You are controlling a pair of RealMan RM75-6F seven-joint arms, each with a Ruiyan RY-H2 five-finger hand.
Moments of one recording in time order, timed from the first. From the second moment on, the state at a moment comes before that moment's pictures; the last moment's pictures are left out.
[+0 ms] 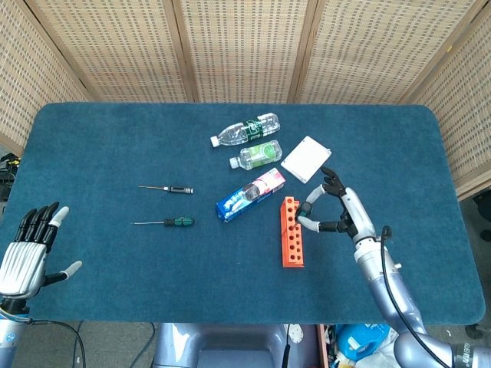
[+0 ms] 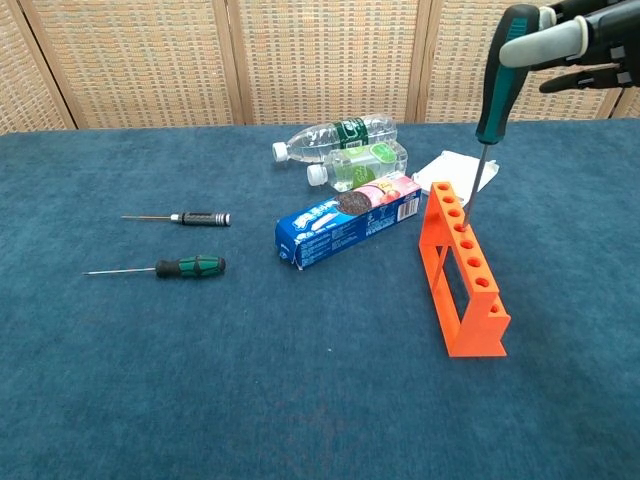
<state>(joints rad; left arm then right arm) -0.12 -1.18 -0.04 -1.66 1.58 1.53 0.09 0.61 -1.08 0.45 -2.21 -0.57 1.08 0.21</state>
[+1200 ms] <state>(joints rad) -0.12 -1.18 -0.04 -1.66 1.58 1.53 0.09 0.62 -1.09 0.45 -2.21 -0.55 1.08 0.20</state>
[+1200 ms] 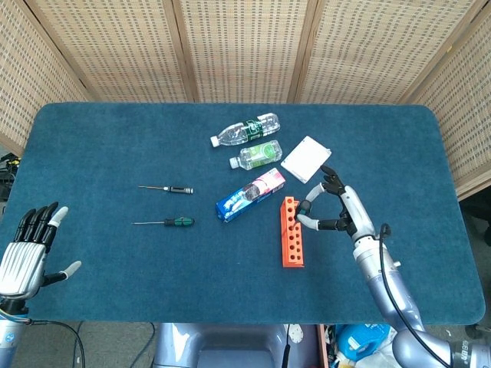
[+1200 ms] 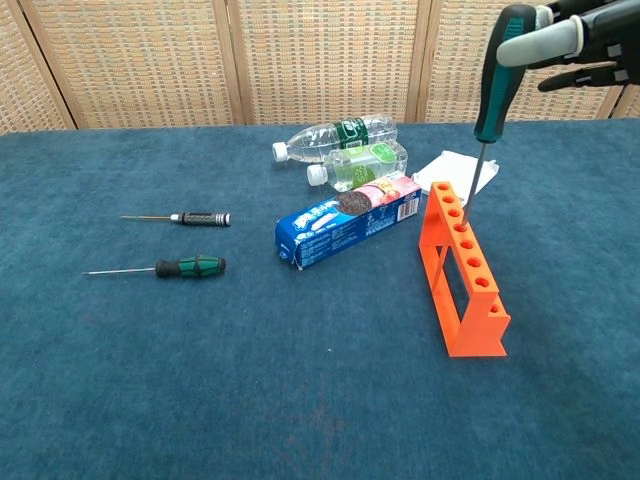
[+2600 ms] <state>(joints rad) -0.12 -1.18 -0.03 -1.65 1.58 1.53 0.09 0.60 -1.18 0.40 -2.13 -0.63 1.03 0.27</state>
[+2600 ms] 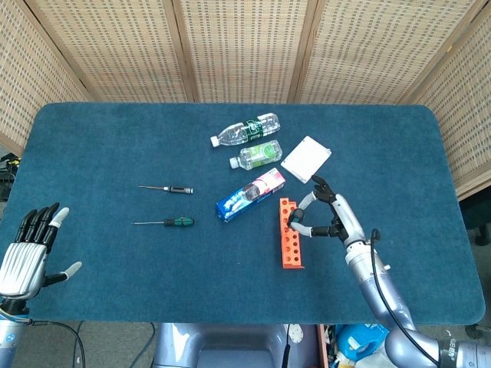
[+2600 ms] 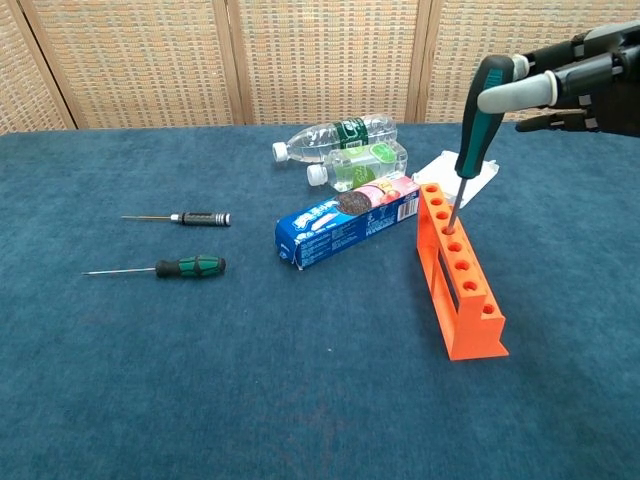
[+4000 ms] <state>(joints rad) -0.12 -1.18 -0.03 -1.65 1.58 1.52 0.09 0.56 -1.31 0.34 -1.95 -0.74 0.90 0.36</state>
